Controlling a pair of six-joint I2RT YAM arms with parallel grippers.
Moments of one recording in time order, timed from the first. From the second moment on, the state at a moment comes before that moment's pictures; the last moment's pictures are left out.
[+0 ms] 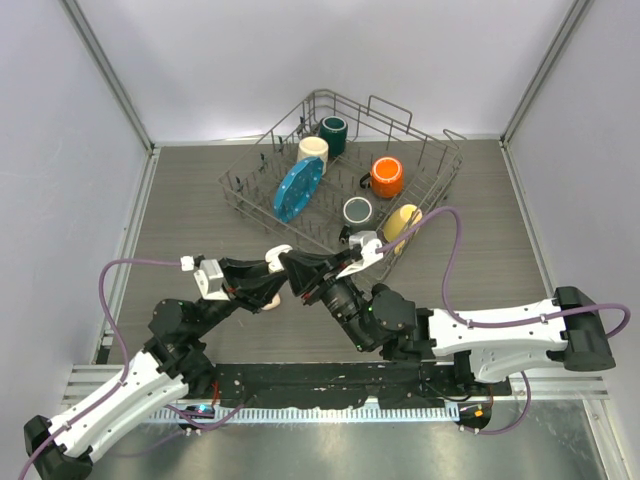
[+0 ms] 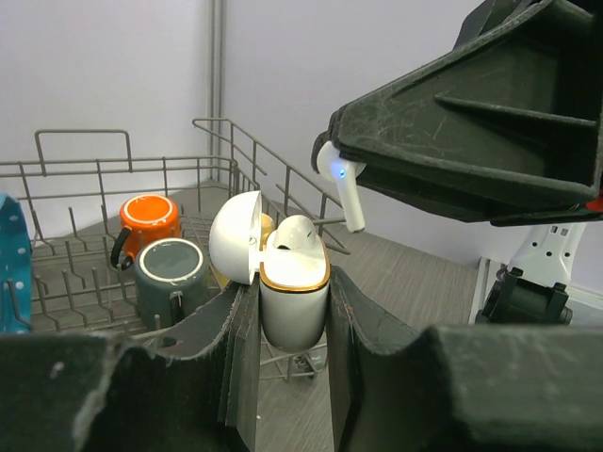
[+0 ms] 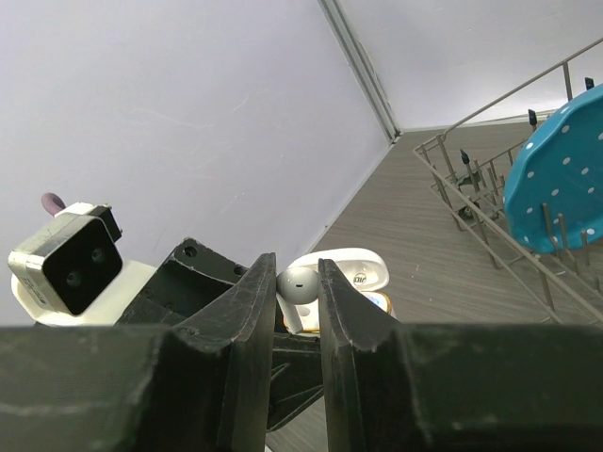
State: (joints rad) left arm -0.78 0.39 0.27 0.53 0.21 -0.22; right arm 1.51 1.23 0.89 0.69 0.85 0.31
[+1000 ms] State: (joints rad) left arm -0.78 0.40 0.27 0.54 0.23 -0.24; right arm 1.51 1.31 0.89 0.80 0.88 0.22
